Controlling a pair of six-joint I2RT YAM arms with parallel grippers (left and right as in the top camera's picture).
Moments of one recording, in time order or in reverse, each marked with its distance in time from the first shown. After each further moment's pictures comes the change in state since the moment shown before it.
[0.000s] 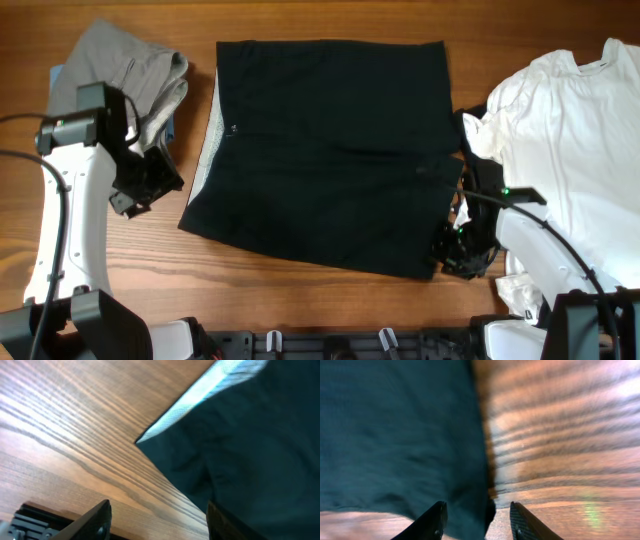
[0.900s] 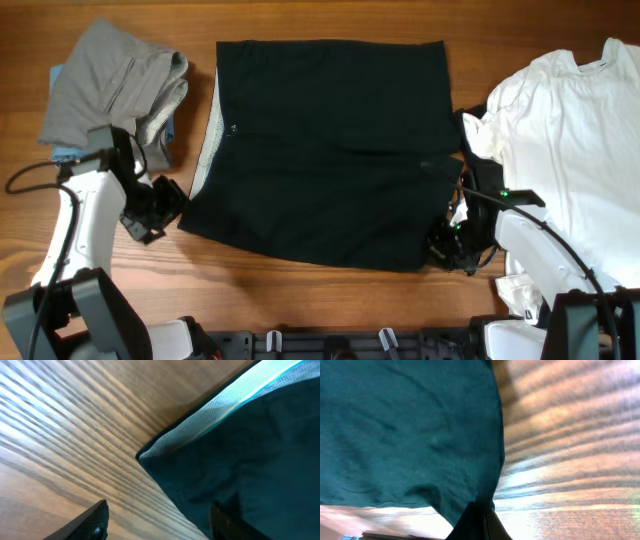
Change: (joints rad) left arm 0.068 0.000 -0.336 0.307 0.080 -0.021; right arm 0.000 0.000 0.019 0.043 -0.106 0.080
